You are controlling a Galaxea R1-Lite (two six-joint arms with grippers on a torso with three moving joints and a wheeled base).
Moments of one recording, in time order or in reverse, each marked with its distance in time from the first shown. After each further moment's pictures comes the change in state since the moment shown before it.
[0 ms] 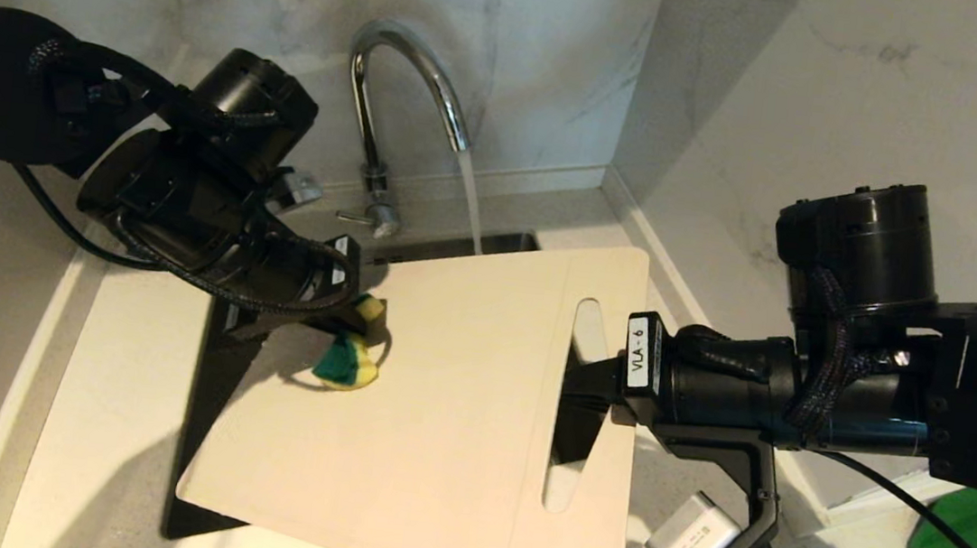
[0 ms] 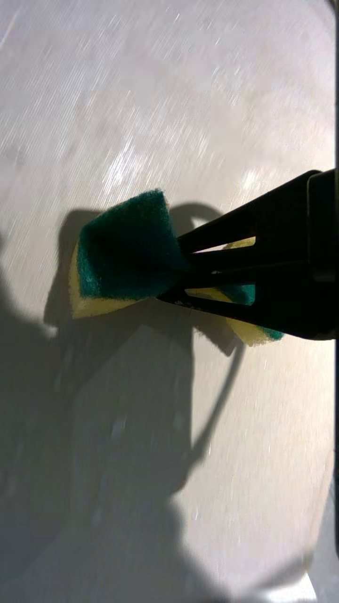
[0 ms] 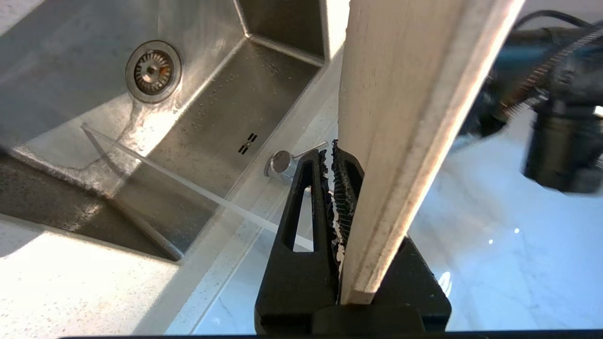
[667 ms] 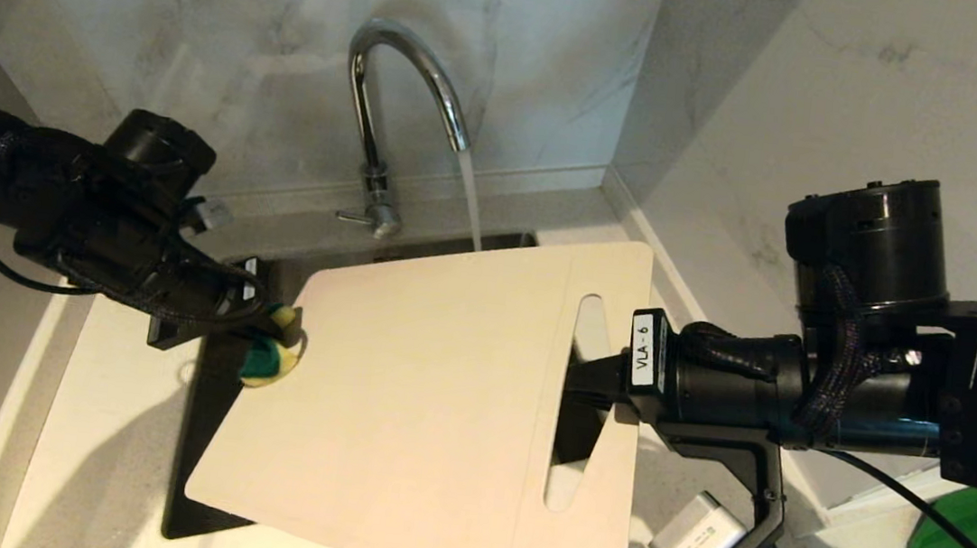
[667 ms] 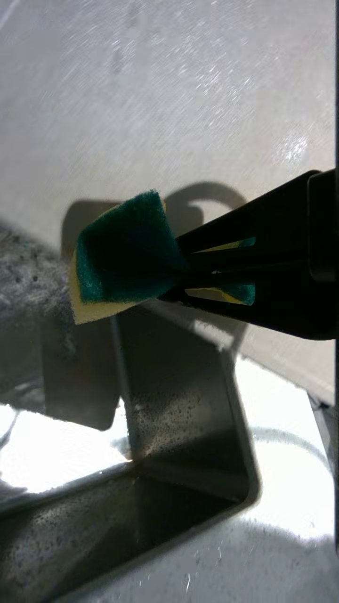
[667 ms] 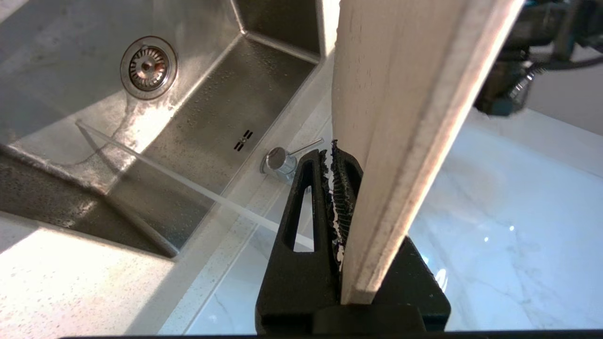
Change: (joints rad) left arm 0.283 -0.051 0.307 -0.239 -0.089 0.125; right arm 0.000 -0.009 0.000 0.000 0.001 0.003
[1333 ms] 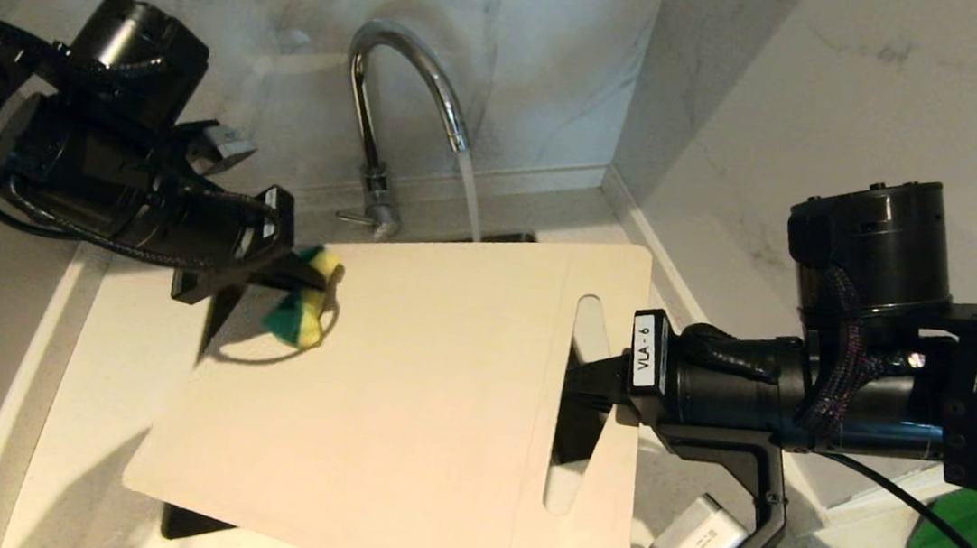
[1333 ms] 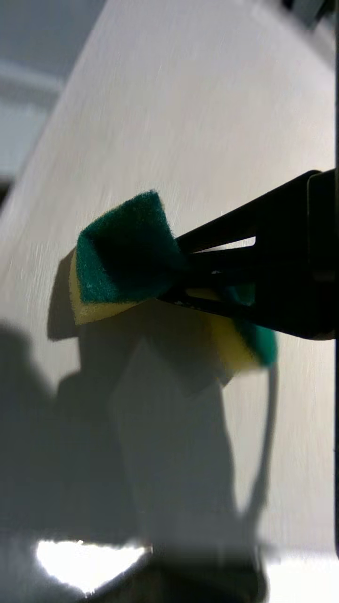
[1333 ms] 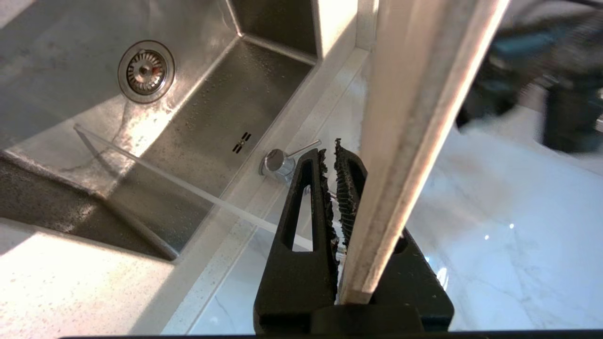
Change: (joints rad) left arm -0.185 -0.071 -0.206 0.104 -0.015 -0.080; right arm 0.000 -0.002 0.006 -0.001 0.002 0.011
